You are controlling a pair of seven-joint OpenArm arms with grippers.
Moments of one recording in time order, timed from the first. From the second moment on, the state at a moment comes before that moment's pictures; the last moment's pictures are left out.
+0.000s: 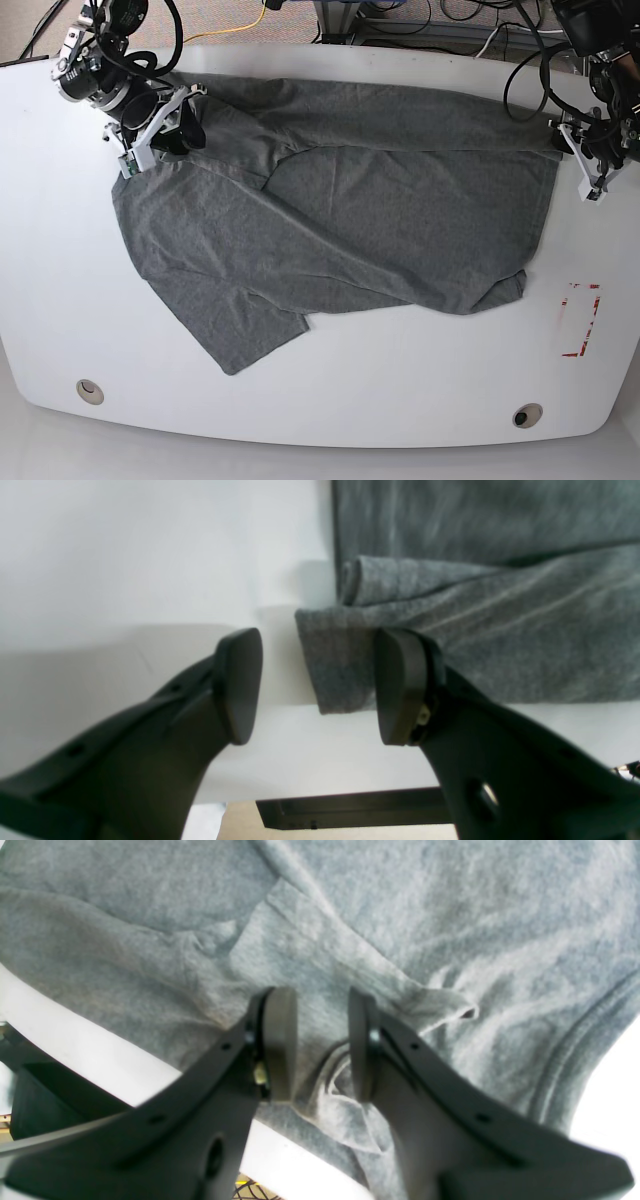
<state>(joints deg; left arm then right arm) 4.6 -23.2 -30.6 85.8 -21.0 -41.8 77.7 -22.2 7.7 30.2 112.7 42.9 40.4 -67.4</state>
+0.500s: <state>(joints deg) 4.6 -23.3 -30.5 85.8 -25.4 -41.8 77.6 -22.4 7.9 30.2 112.7 42.8 40.4 -67.4</state>
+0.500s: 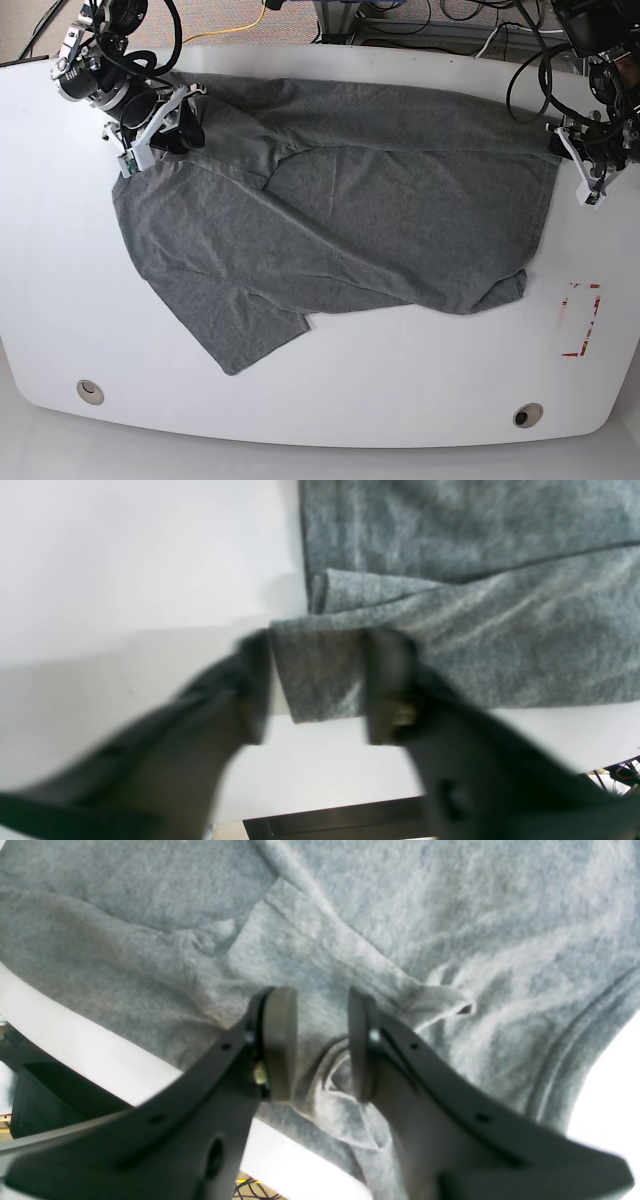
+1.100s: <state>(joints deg) 7.3 -23.5 -30.6 90.7 -25.6 -41.8 77.9 -22.4 7.8 30.2 112.7 42.8 40.3 -67.4</state>
